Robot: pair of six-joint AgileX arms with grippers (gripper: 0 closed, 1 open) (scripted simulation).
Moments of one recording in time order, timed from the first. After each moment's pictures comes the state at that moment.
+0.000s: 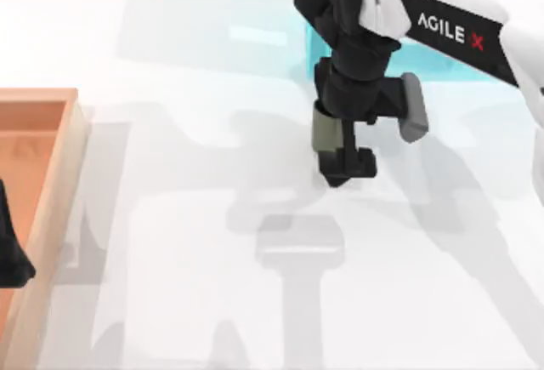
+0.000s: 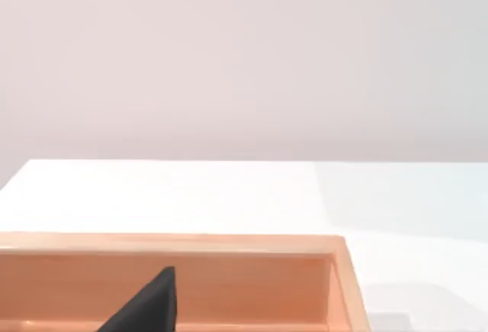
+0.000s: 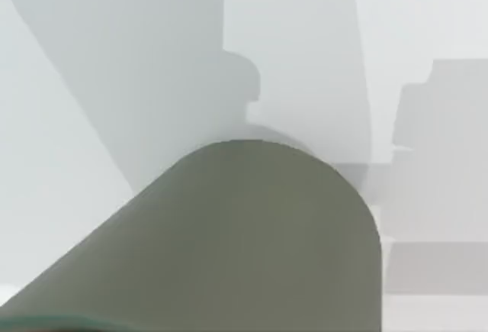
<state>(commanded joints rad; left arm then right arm) 0.00 0.00 0.00 0.00 0.00 0.00 0.51 2.48 2.15 -1.18 -0.08 2.11</state>
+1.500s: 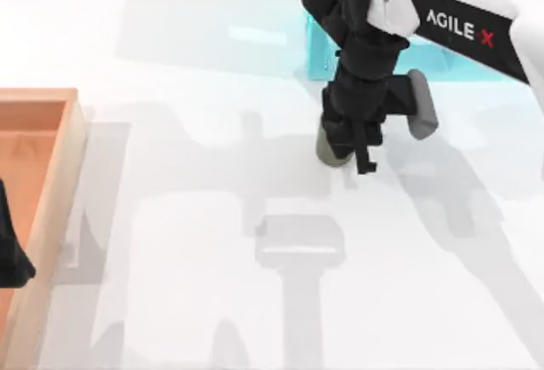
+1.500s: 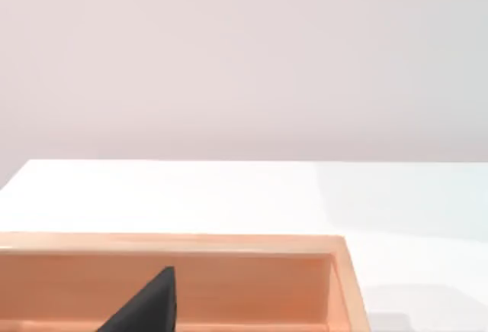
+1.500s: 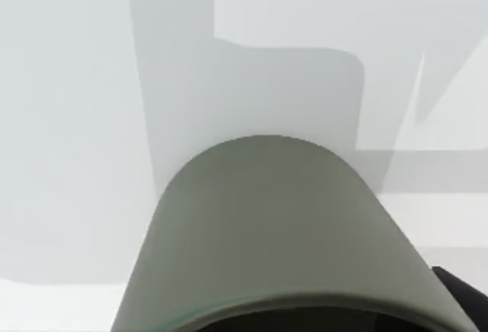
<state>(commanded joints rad) 0.00 0.00 0.00 0.00 0.00 0.00 0.49 2.46 2.11 -1.19 -0.07 2.05</state>
